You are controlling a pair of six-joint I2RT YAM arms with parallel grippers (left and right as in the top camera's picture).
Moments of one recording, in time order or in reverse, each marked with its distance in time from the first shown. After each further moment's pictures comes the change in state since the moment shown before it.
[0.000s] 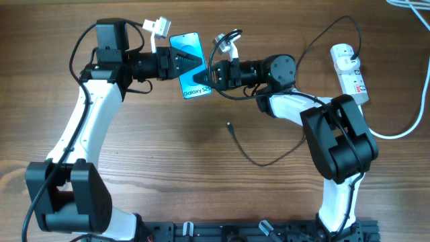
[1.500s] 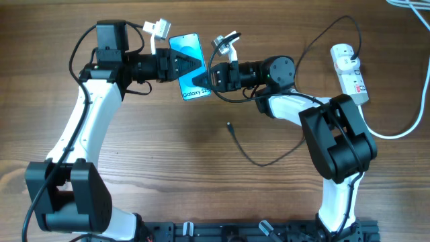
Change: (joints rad) left arm 0.000 0.000 0.003 -0.056 0.013 0.034; right arm 0.005 0.007 -0.004 0.019 -0.013 -0.035
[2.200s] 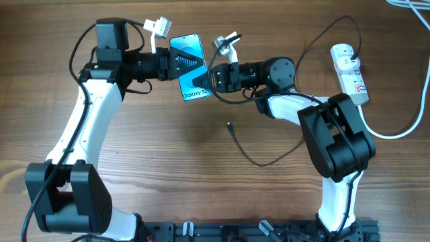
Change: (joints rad) left arm -0.004 -0.004 0.006 0.016 0.023 0.000; right arm -0.001 0.011 0.000 0.030 -0.006 -0.008
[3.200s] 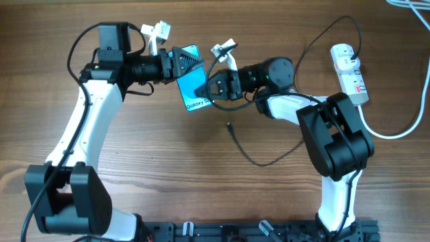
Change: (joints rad) left arm -0.006 -0.005 0.002 -0.080 -0.183 -0.007; right arm 0.001 0.008 0.000 0.059 -0.140 -0.086
